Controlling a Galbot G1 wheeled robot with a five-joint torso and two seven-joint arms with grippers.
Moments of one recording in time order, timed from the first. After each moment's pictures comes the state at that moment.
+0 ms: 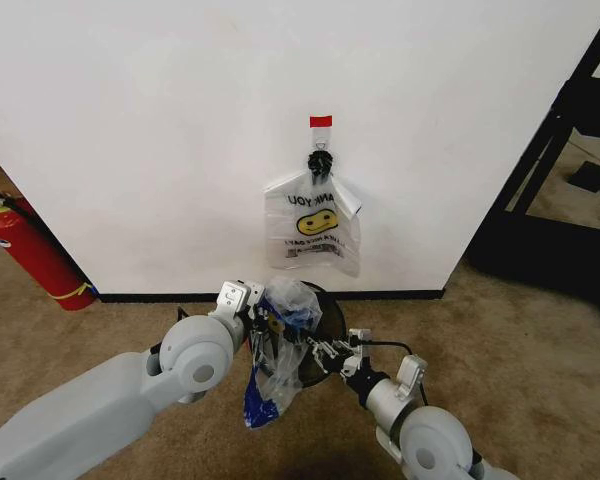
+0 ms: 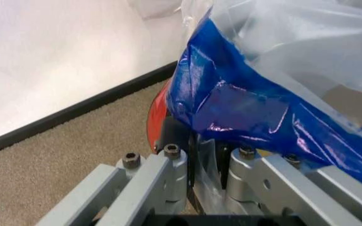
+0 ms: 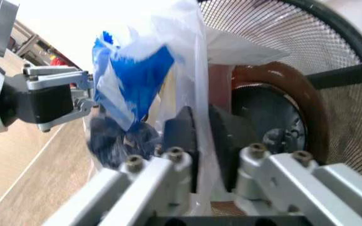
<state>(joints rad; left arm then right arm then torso) 0.59 -0.73 0.37 -2.15 -1.31 0.74 -0.89 -1.29 1.01 0.03 2.08 1.01 -0.18 0.15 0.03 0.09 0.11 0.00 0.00</state>
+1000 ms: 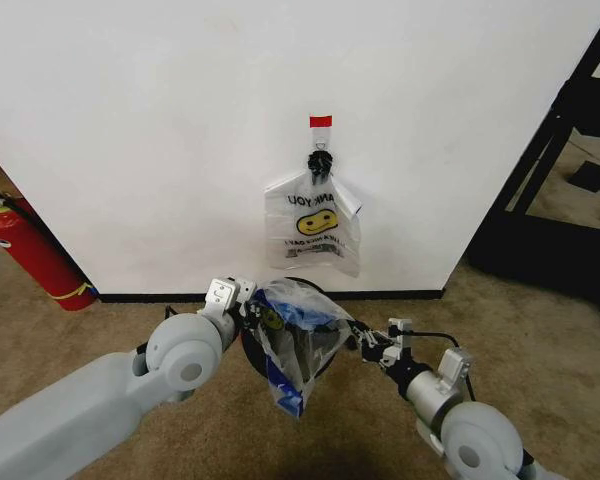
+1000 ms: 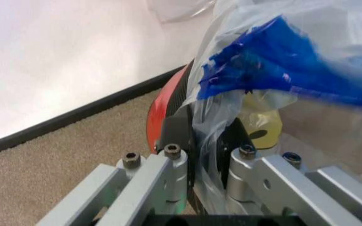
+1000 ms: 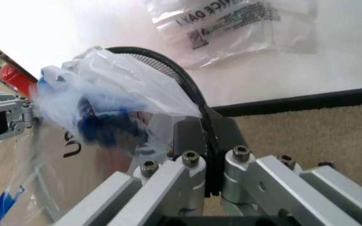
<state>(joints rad) 0.62 -0.69 0.29 -2.16 -1.31 0.73 -0.87 -1.41 0.90 0.24 2.19 1.00 -0.23 0.20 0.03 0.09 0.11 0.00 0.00</state>
